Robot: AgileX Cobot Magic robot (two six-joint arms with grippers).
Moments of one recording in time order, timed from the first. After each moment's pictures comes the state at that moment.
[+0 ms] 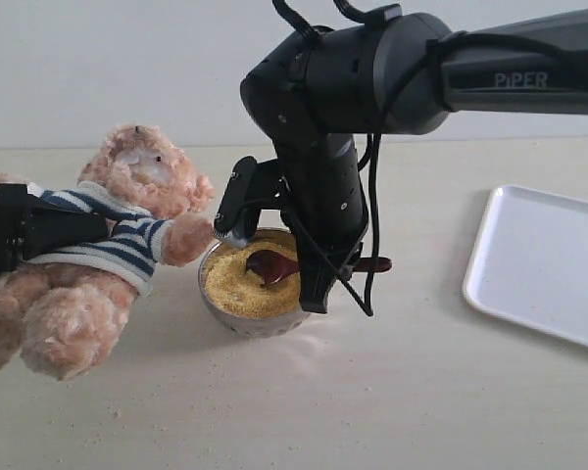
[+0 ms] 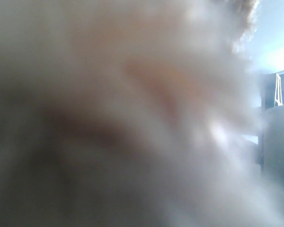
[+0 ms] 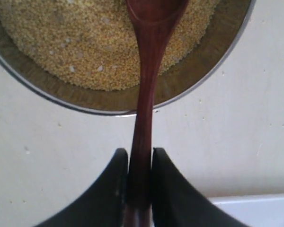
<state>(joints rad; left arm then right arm) 0.26 1.79 -0.73 -1.58 1.08 1.45 0.80 2.04 -1.62 -0.30 1.15 -0.45</state>
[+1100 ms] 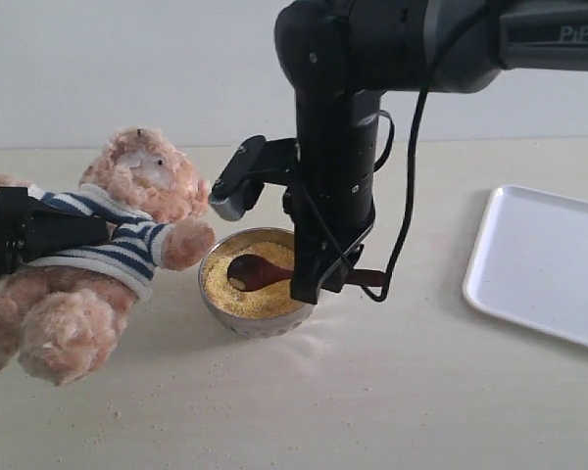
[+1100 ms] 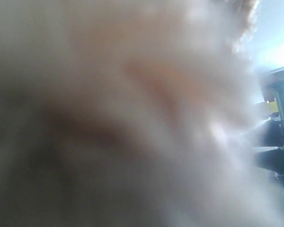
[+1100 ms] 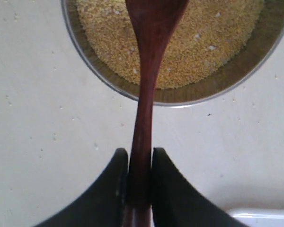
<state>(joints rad) 0.26 1.79 -0.73 -1.57 1.08 1.45 0.73 1.98 -1.62 -0.02 1.21 -0.54</state>
